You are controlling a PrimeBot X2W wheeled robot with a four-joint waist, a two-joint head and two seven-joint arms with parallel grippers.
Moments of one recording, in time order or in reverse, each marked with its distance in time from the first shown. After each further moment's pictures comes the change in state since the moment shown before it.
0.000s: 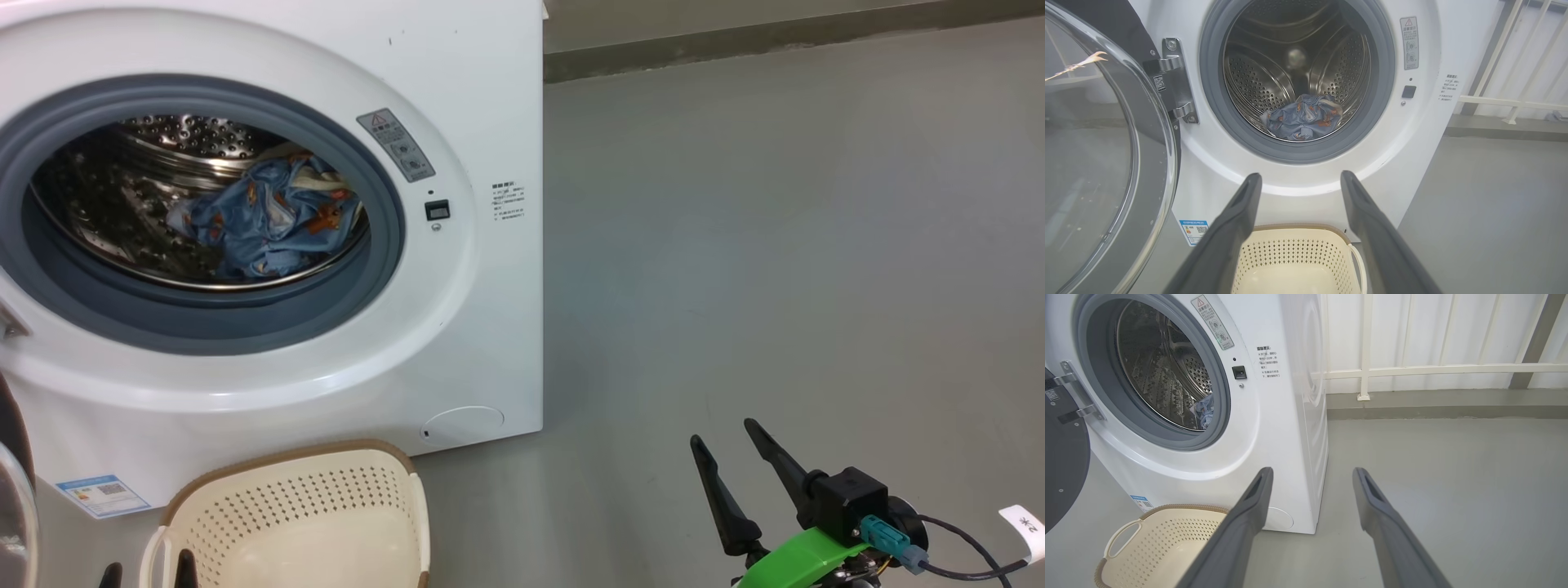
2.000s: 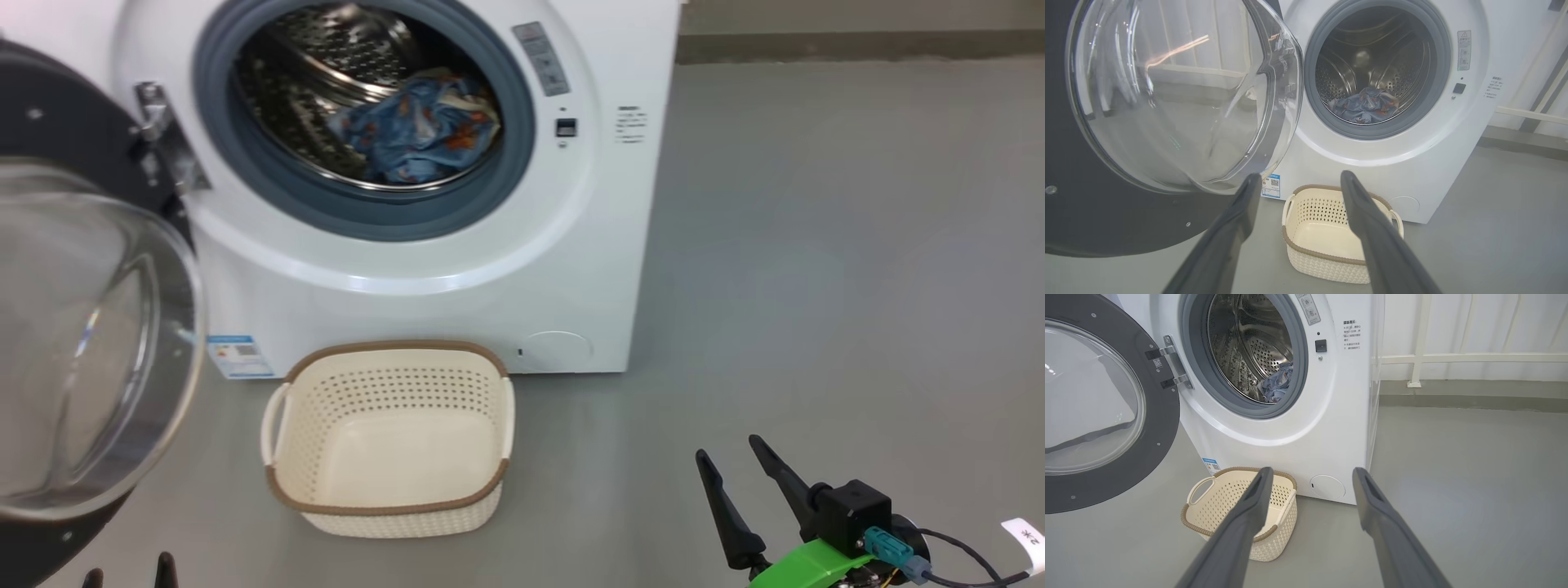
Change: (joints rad) left arm -0.025 0.000 0.043 0.048 -0.020 -0.034 0.000; right arm 0.019 0.001 -0.006 0.018 0.024 0.000 0.000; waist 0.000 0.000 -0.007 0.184
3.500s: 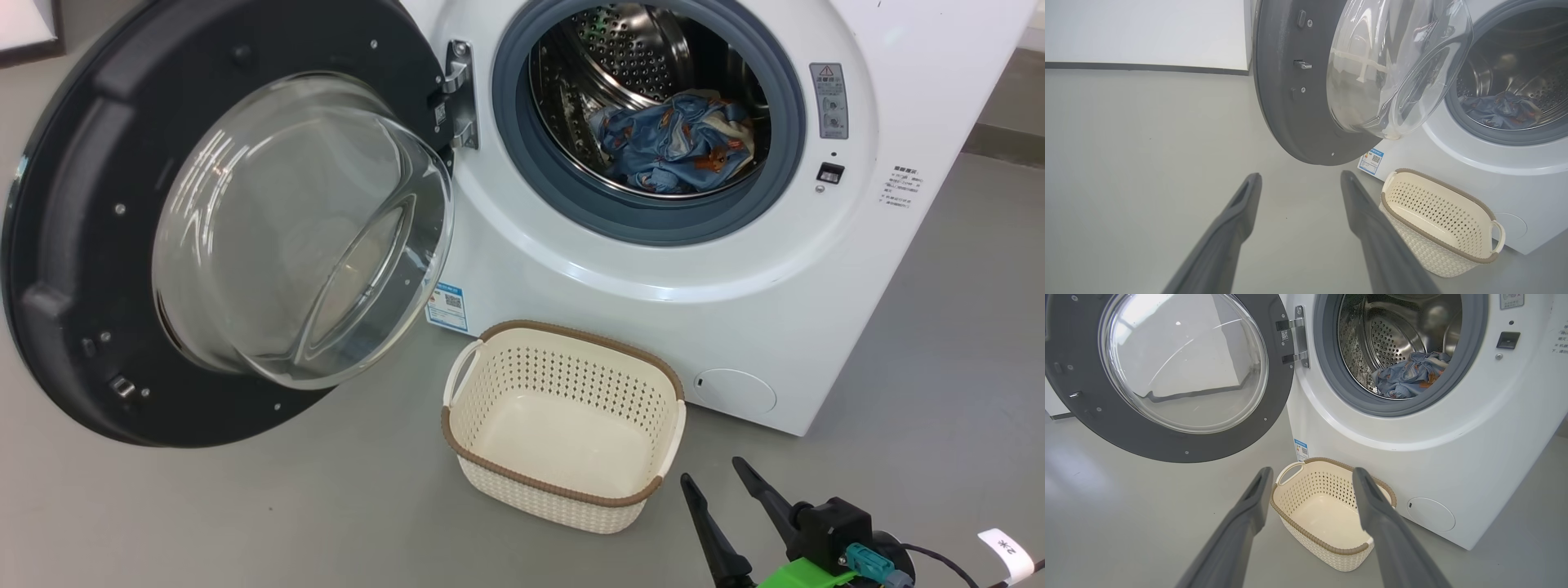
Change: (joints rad) left arm 0.025 0.000 0.028 0.106 -0.038 0.034 0.000; right arm 0.020 0.003 0.034 0.024 -0.007 0.000 0.000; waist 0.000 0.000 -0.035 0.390
